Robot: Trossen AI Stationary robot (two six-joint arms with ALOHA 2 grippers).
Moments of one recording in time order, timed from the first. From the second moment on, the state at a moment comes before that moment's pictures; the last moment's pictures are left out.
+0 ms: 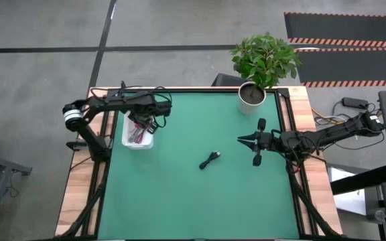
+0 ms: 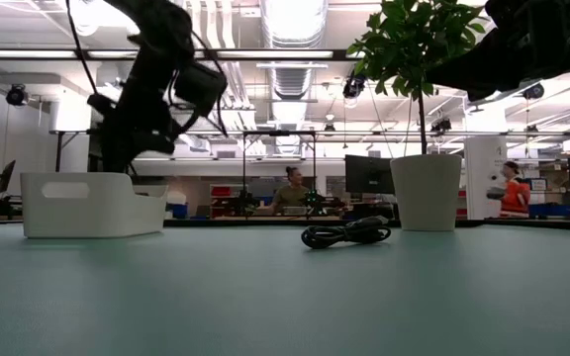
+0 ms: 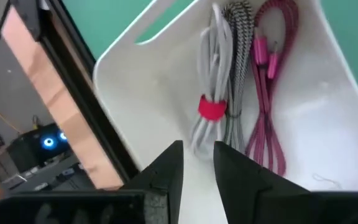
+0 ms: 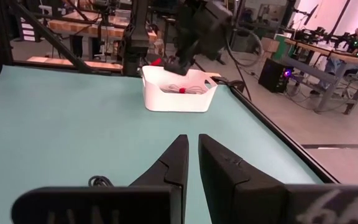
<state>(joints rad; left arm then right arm) 0.43 1.63 1.17 -1.38 -0.37 -0.68 0.20 0.70 0.22 0.35 0.39 -0.11</state>
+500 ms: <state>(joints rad) 0.03 1.53 1.33 -0.94 -0.37 -0.76 0.20 0.70 0.28 0.28 0.38 -0.09</state>
